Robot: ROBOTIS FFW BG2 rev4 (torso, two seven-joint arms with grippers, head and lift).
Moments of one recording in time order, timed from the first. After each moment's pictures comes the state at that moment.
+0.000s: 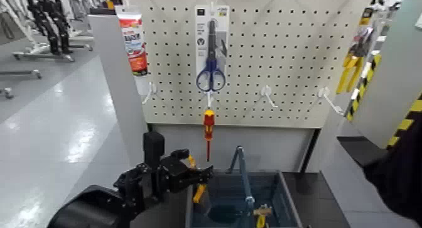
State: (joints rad) left arm -0.25 0.27 -0.37 -1.47 0.39 0.25 -0.50; right arm 0.39 -0.15 0.29 -1.57 -0.14 -0.48 -0.26
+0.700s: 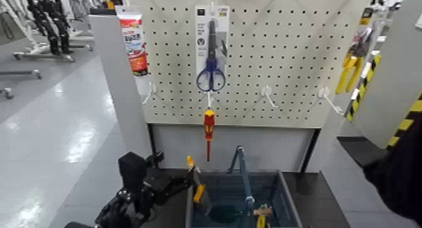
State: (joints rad) left arm -0.02 0.22 -0.24 -1.59 0.21 0.00 -0.28; right arm 0.39 -0.14 0.28 -1.57 -0.14 -0.49 -0.25
